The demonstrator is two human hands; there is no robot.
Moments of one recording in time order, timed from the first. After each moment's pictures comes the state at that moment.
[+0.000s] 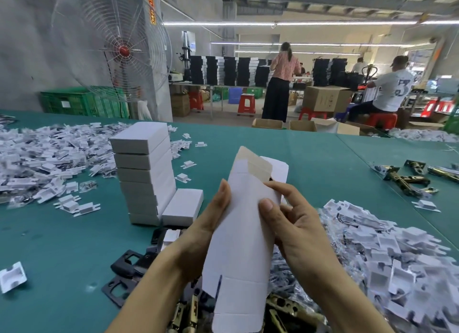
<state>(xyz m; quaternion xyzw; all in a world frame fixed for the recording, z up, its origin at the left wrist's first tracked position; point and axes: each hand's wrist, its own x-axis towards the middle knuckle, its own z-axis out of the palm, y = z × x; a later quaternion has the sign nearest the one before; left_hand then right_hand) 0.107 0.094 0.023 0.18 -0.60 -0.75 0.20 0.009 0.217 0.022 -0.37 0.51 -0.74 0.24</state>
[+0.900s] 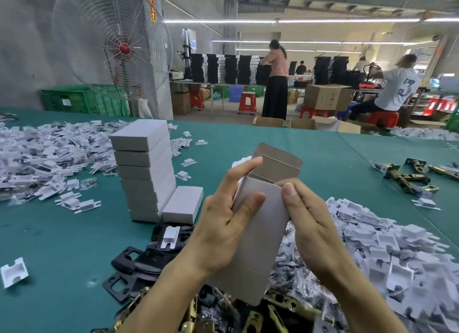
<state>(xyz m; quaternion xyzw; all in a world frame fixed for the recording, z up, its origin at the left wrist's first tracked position) 0.095 0.105 0.021 -0.02 -0.77 -0.51 0.38 -0.005 0.225 0.027 -0.47 0.58 -0.66 0.07</state>
